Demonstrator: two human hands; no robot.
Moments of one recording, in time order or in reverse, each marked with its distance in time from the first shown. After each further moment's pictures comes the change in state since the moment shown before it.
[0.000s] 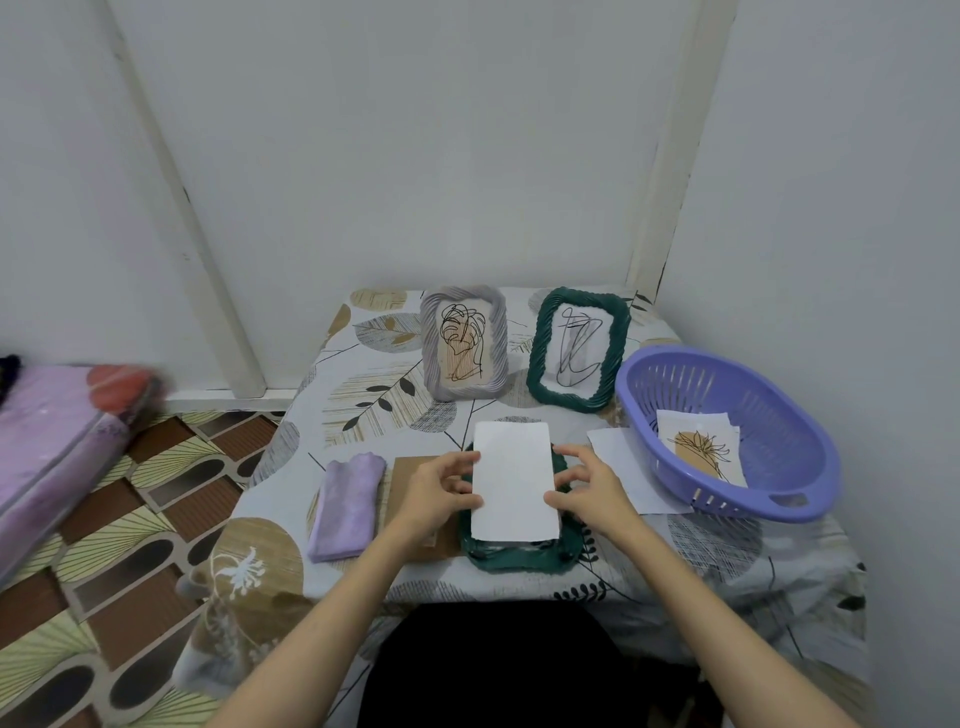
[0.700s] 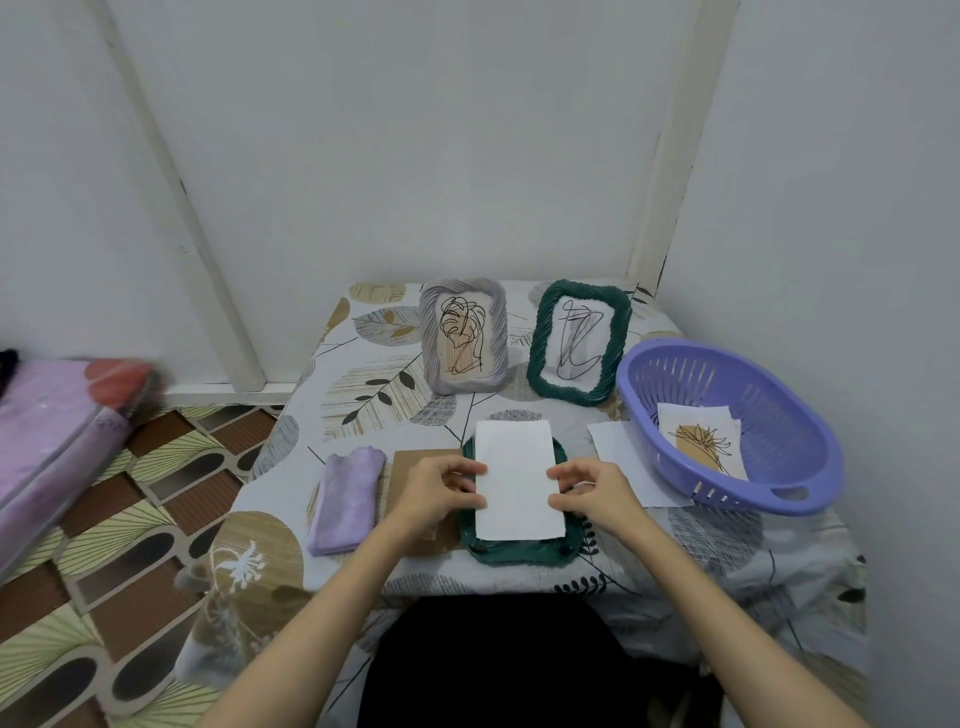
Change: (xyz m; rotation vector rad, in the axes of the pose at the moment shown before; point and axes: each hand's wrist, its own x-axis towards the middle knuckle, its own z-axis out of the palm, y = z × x) left_hand 0.000 -0.001 -0.004 0.091 -0.055 -0.019; right_hand -0.002 0.007 -0.004 -0.005 -0.022 0.025
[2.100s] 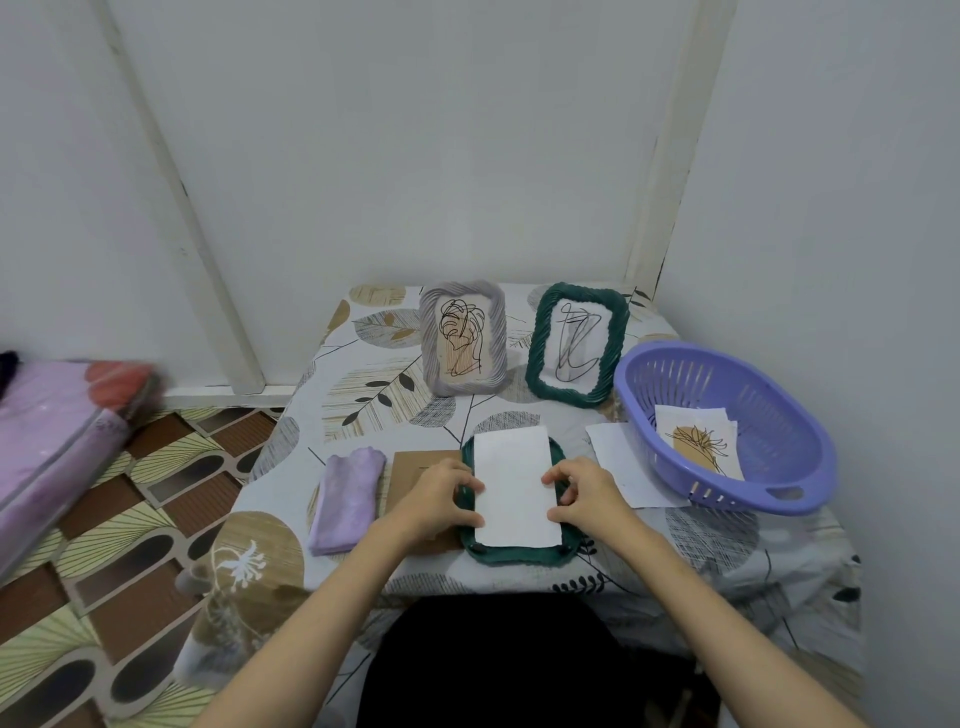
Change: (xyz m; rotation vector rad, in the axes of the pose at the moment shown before) left_hand 0.003 0.004 -0.001 0.619 -0.154 0.073; right_hand 0.003 -0.001 0.006 -0.456 -0.033 -0.136
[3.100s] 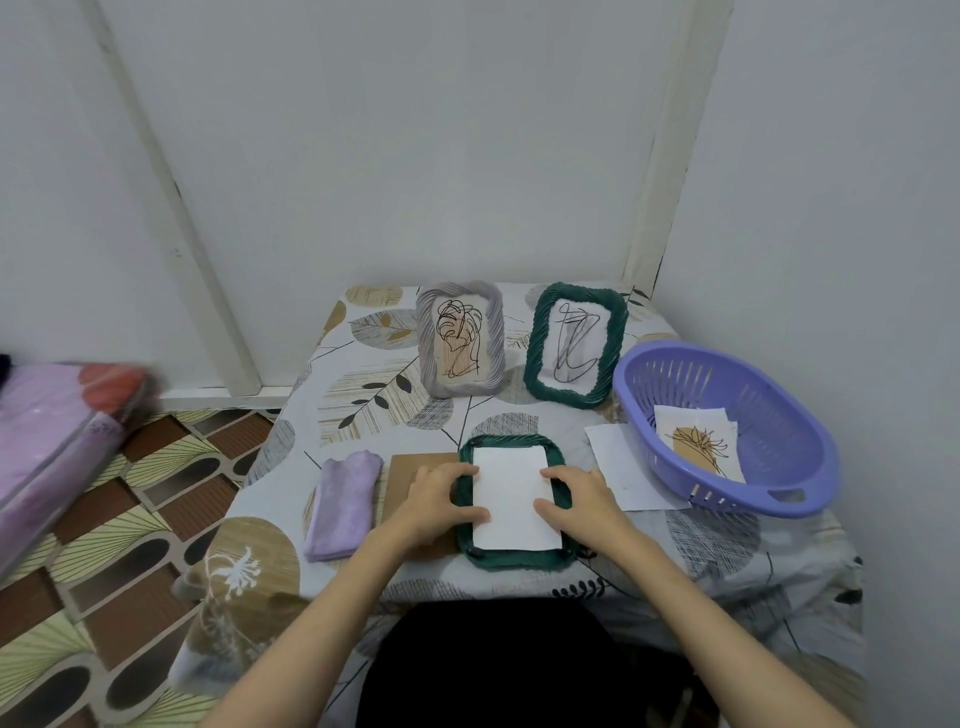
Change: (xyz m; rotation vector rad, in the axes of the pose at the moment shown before) left_hand 0.004 -0.007 0.008 -0.065 0.066 -0.078; right_hand -0.006 -0.005 0.006 -0.098 -0.001 0.076
